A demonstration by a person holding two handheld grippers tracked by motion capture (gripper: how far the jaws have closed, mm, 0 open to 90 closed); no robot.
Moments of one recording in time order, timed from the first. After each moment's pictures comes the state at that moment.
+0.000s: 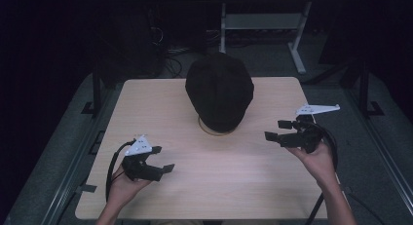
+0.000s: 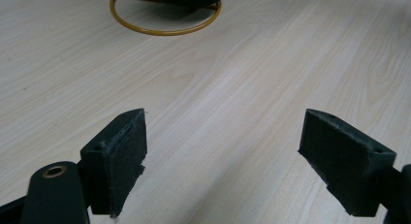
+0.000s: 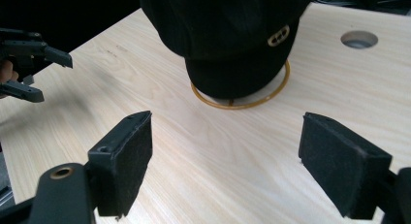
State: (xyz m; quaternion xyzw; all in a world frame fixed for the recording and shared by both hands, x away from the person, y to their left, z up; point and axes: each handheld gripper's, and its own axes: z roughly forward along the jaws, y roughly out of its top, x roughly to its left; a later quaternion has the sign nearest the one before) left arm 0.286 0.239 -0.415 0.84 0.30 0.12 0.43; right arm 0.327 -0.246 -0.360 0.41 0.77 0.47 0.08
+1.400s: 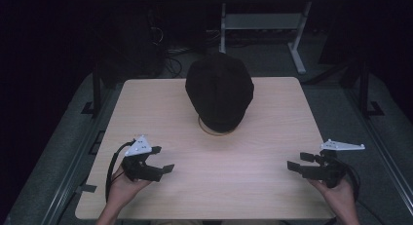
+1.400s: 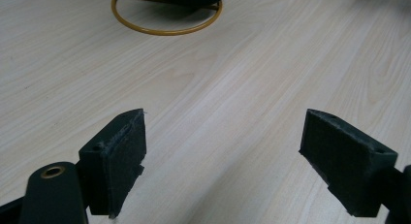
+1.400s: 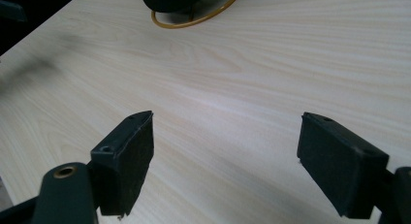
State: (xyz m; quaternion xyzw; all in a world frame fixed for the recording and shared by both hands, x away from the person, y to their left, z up) left arm 0.285 0.239 -0.415 0.84 0.31 0.12 0.43; right arm 0.265 -0.309 -0.434 0.49 0.74 0.46 0.06
